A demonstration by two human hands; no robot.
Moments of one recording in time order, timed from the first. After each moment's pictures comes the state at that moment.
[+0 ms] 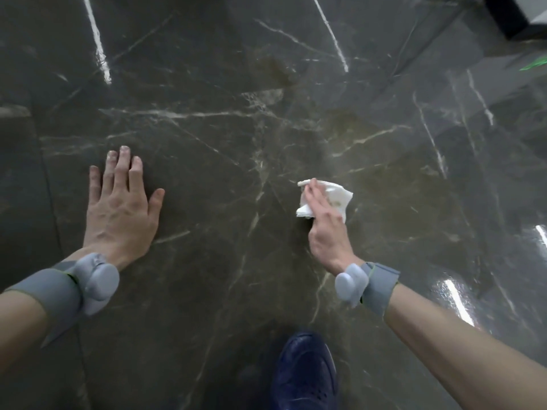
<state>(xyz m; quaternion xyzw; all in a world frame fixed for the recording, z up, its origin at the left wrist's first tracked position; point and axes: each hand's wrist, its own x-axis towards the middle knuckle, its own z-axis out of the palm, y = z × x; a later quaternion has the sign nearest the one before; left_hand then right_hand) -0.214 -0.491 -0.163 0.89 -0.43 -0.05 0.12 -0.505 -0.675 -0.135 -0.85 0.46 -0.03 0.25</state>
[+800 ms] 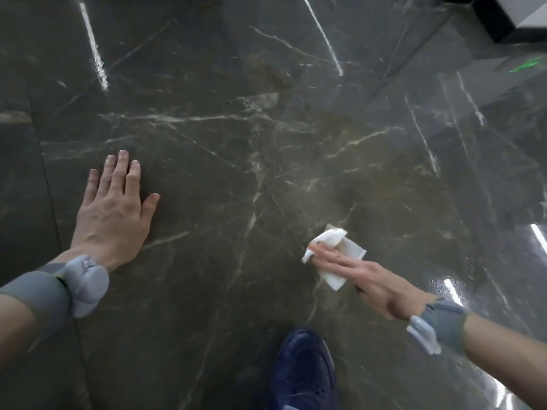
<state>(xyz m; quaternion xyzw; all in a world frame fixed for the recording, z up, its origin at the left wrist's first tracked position) -0.203 -0.479 -0.165 0.88 -0.47 -0.05 0.09 -0.628 -0.673 -0.098 -0.92 0.19 0.19 0.30</state>
